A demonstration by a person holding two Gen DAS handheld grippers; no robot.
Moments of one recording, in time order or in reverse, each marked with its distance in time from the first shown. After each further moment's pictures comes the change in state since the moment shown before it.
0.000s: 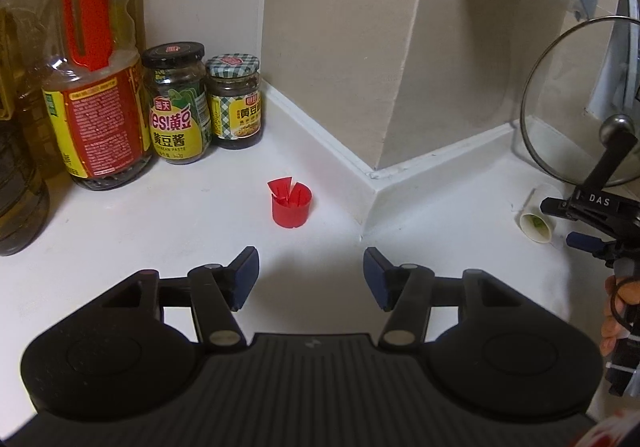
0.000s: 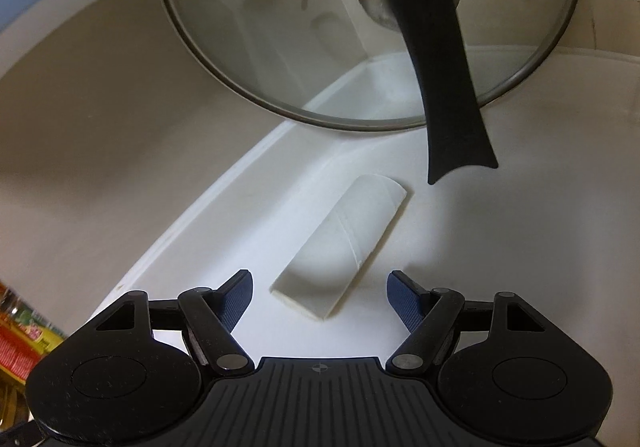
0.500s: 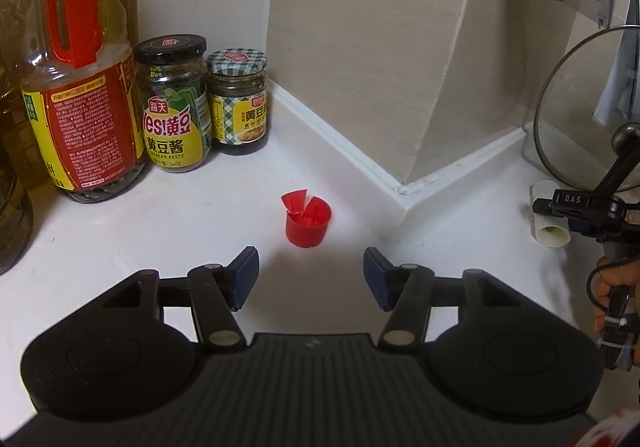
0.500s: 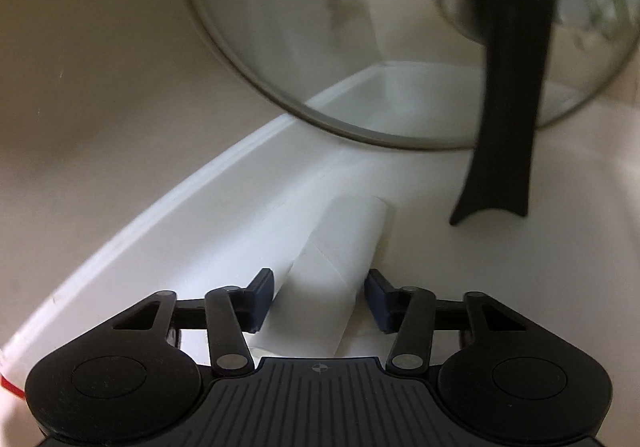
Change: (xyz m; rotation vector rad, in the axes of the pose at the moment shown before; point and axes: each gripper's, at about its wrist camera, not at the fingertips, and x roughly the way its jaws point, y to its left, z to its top) left arm 0.026 0.023 0.013 -0.001 0.013 -0.033; right arm 0.038 0.034 0.002 -0.215 0.000 -0.141
